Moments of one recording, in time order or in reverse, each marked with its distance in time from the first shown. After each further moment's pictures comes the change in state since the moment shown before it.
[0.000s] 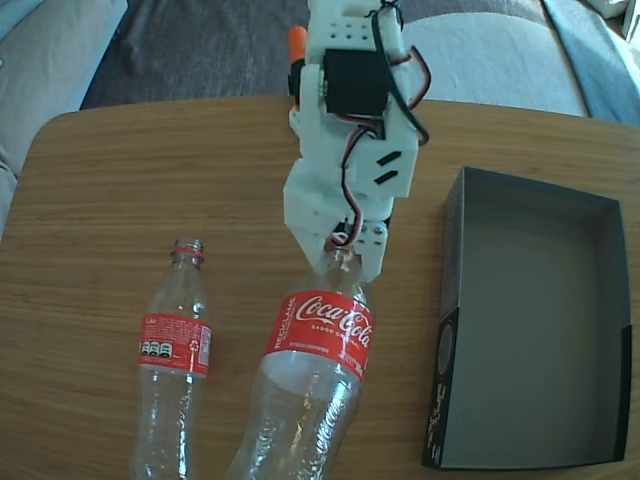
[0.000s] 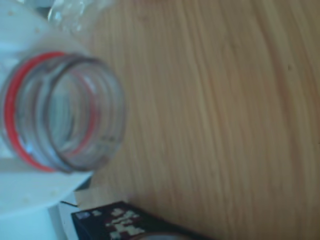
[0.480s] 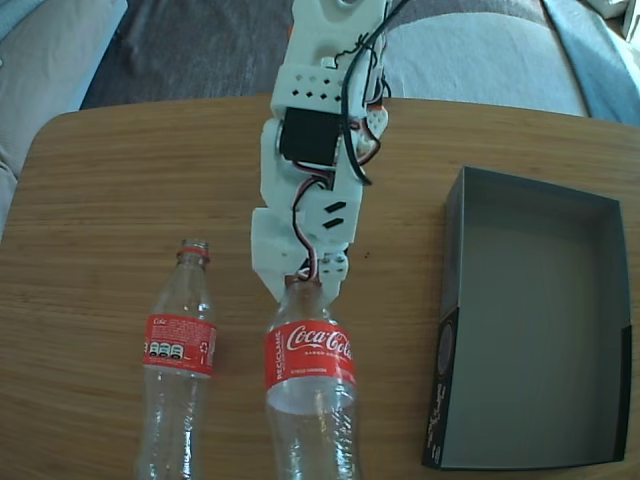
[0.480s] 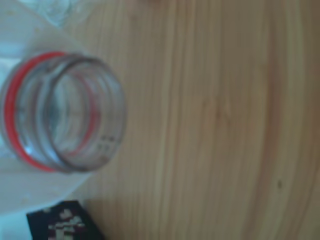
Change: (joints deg) arm 7.0 -3.2 16.1 -21.9 -25.6
